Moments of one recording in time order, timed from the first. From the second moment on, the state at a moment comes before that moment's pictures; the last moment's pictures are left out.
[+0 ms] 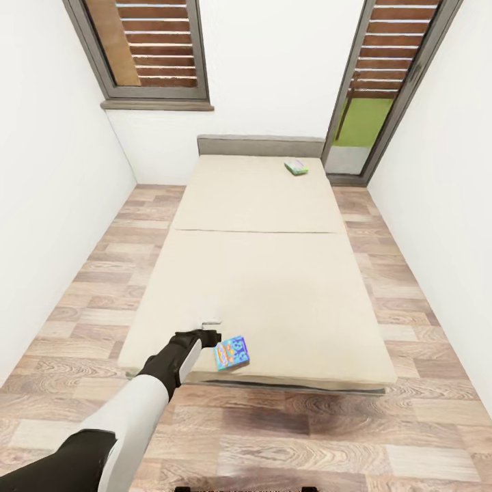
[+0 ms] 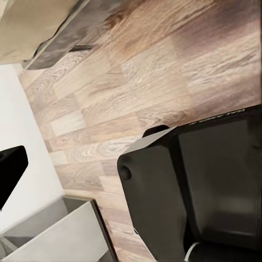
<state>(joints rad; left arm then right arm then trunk) -0.87 -0.17 0.00 -0.47 0.01 0.40 0.12 -0.28 -0.09 0.13 -0.17 -0.66 -0.05 0.81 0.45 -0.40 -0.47</state>
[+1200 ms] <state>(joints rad) -0.87 -0.17 -0.01 -0.45 0.00 0.40 0.10 -0.27 -0.22 -0.04 -0.82 -0.65 0.40 0.75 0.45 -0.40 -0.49</state>
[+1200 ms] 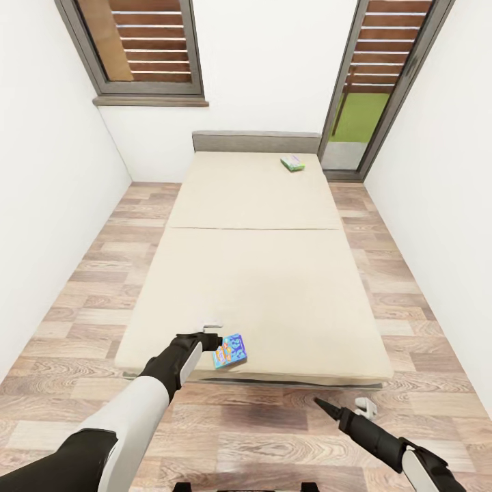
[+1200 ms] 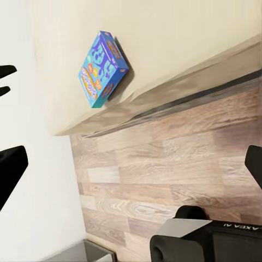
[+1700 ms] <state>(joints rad) -0.87 -0.17 -0.01 -0.45 0.00 0.40 0.10 -0.28 -0.22 -0.04 -0.87 -0.66 0.44 0.75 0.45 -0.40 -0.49</state>
